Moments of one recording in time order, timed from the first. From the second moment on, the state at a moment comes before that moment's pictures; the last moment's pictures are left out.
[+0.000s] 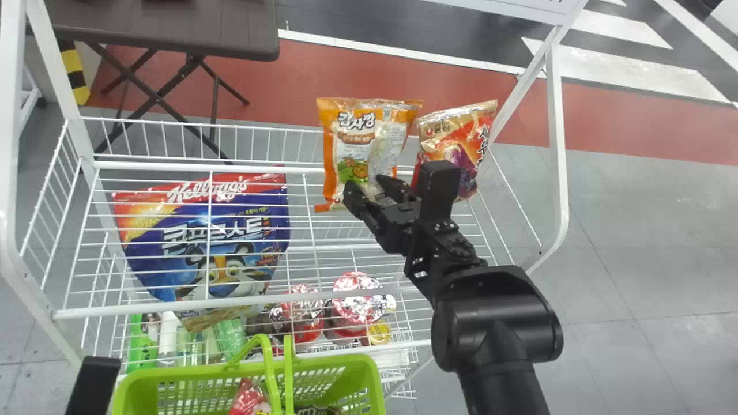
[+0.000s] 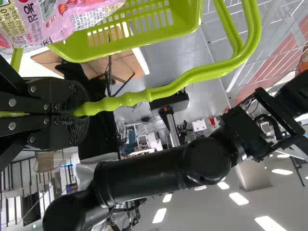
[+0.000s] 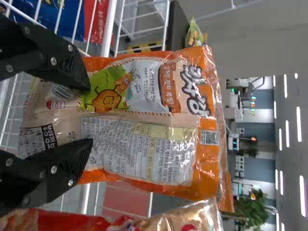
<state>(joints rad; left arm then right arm) 0.52 0.06 -0.09 -2.27 0.27 1.47 -1.07 0.07 -0.06 -0.04 -1.67 0.02 0.38 0.32</state>
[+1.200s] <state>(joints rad) 0.51 0.05 -0.02 -2.27 0.29 1.46 -1.06 0.62 -0.07 -0.26 -2.42 -0.27 0.90 0.65</state>
